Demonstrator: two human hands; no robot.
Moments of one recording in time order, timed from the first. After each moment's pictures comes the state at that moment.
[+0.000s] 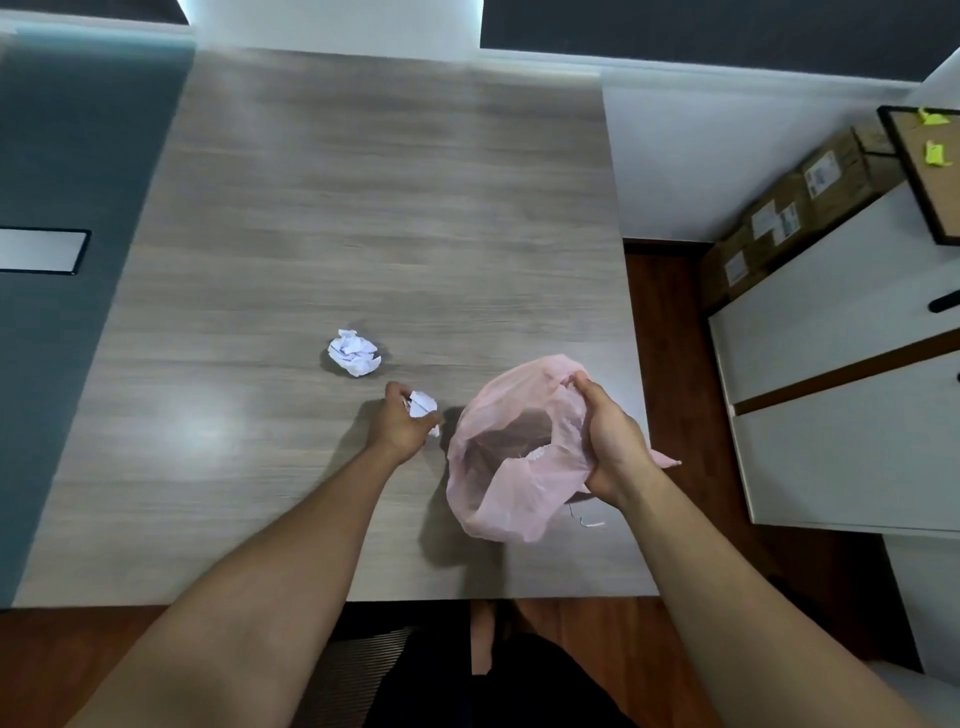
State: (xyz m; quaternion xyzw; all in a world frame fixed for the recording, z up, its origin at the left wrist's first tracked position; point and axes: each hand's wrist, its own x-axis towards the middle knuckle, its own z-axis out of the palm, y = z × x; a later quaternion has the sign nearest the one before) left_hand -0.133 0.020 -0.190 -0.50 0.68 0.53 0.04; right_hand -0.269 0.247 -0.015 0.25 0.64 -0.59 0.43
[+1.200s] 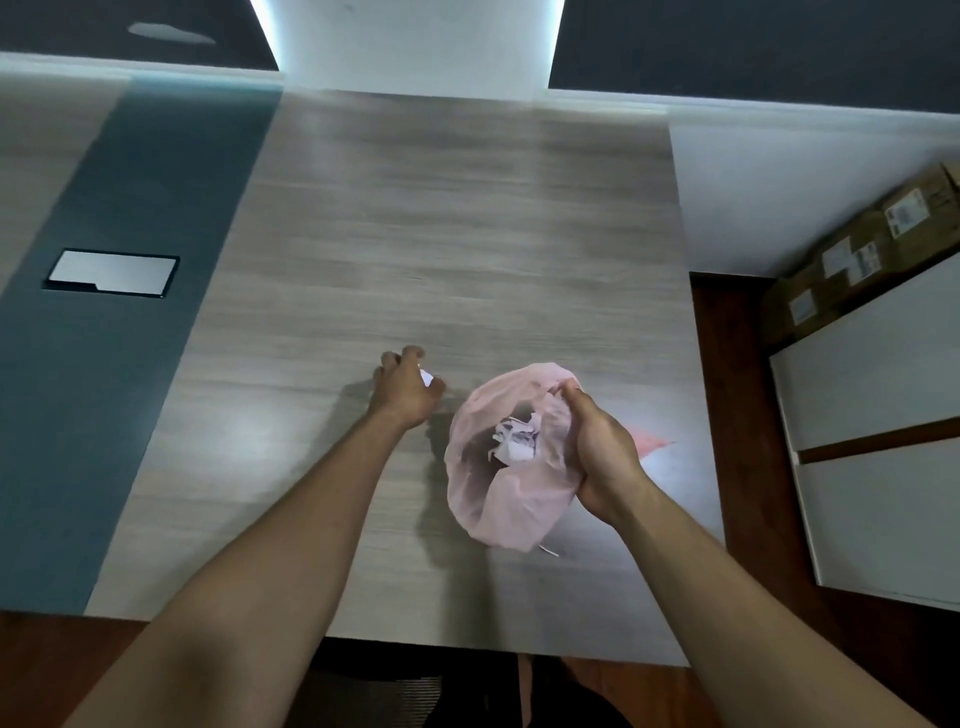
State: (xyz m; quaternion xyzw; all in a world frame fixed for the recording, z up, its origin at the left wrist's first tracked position) left_hand -0.147 -0.101 -0.133 -0.47 0.80 0.36 0.07; right_hand -0.250 0.148 -0.013 0.13 0.66 -0.59 0.46
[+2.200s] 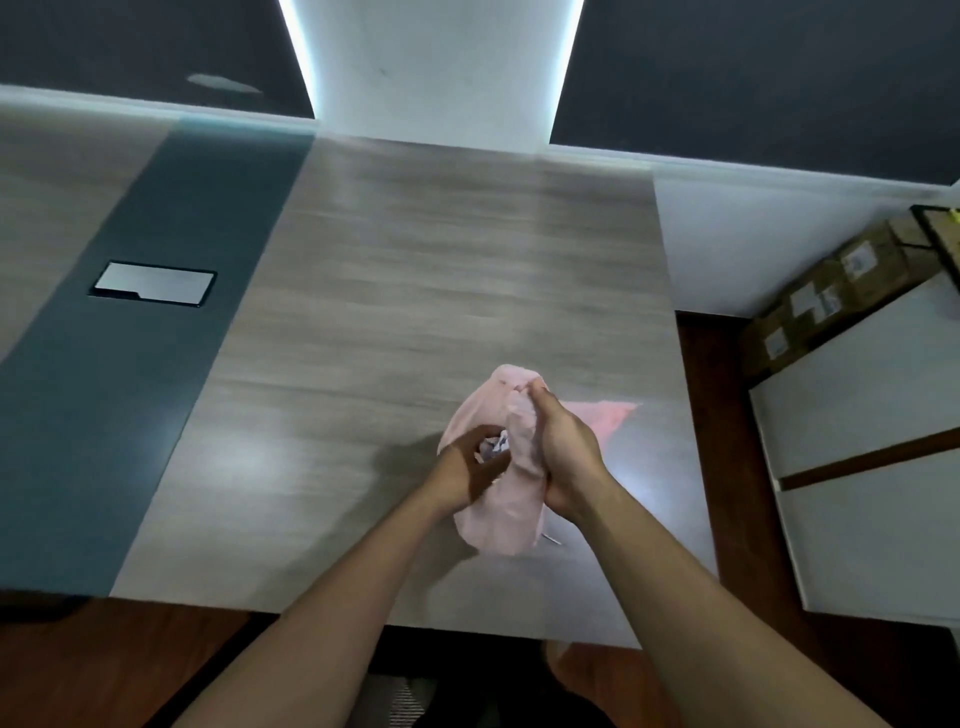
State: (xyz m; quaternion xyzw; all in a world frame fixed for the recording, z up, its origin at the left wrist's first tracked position) left_hand -0.070 0.030 -0.067 -0.30 0.72 0.62 -0.01; right_hand -0.170 0.129 0.036 0.13 0.63 -0.62 0.45
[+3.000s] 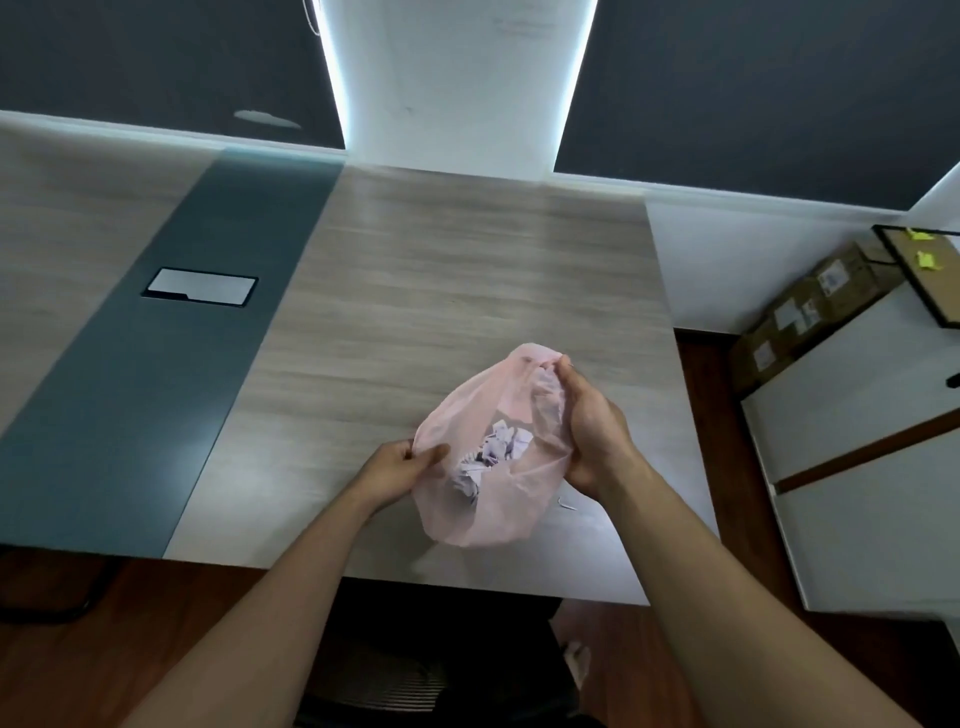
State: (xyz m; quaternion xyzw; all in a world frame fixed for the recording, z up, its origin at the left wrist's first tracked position) left_hand 0.075 -0.014 -0.056 -0.44 0.64 0.62 0.03; right_hand -0.104 0.161 0.079 0.09 0.58 -0.68 0.43
